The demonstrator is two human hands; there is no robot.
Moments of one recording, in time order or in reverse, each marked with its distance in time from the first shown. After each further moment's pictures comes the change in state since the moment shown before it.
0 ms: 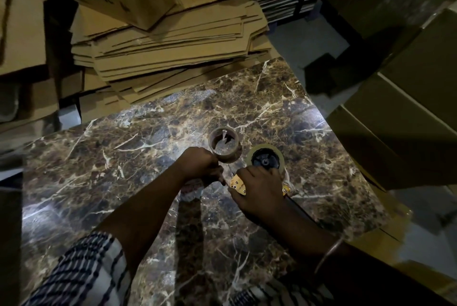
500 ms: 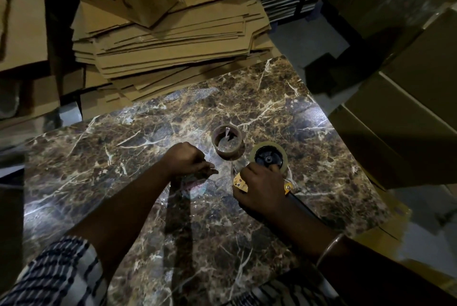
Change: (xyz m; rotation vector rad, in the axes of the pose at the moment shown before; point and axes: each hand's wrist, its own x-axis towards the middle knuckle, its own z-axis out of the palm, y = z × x) left_hand -0.030 -0.038 0.006 -0.161 0.087 -0.043; right_hand 0.002 -0.003 0.005 -0.043 0.073 -0.020
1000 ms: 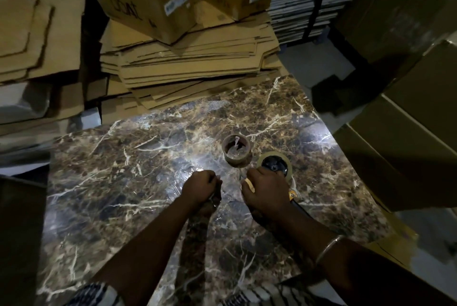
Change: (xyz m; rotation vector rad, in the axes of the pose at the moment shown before) left_hand -0.038 0.077 0.023 -0.469 0.078 -0.630; right_hand 0.004 -0.008 -0.019 0.146 -0.016 0.051
